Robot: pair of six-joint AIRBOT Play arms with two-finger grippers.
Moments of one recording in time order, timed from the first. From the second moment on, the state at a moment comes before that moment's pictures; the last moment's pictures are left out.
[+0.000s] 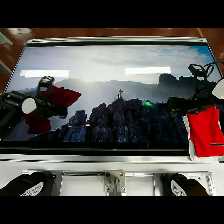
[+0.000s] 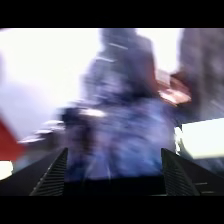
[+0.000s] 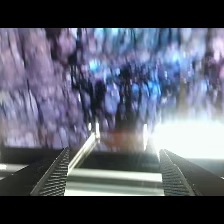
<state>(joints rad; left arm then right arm) -0.27 -1.07 1.01 1.65 -1.14 -1.79 0.00 -1.03 1.18 -1.42 1.43 1.56</state>
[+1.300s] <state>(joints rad) 0.13 -1.13 1.34 1.18 -1.02 -1.59 0.00 -1.03 1.19 -1.46 1.43 1.58</state>
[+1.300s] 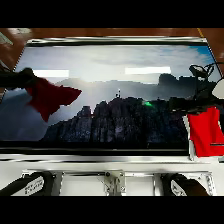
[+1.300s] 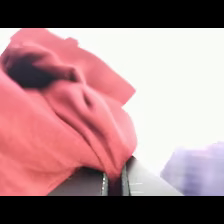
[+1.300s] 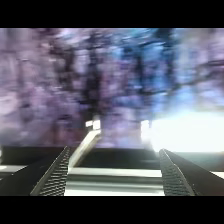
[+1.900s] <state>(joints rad) -0.39 -0.70 1.28 1.10 -0.91 -1.75 0.00 -0.98 1.35 -1.55 1.58 1.50</state>
